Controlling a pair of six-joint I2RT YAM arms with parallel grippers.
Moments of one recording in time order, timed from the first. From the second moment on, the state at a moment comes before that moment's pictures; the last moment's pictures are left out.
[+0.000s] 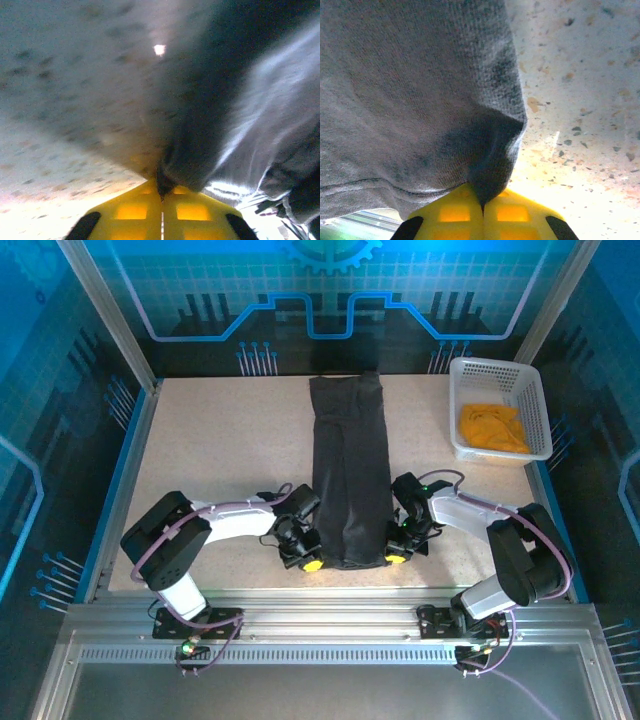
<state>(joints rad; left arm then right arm) -0.75 1.67 0.84 -0.52 0.51 -1.19 0.45 1.49 0.74 -0.85 -0.39 0.67</state>
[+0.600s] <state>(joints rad) -0.80 1.50 0.81 -0.53 0.51 -1.19 0.45 1.34 0.76 -0.96 -0.40 0.68</state>
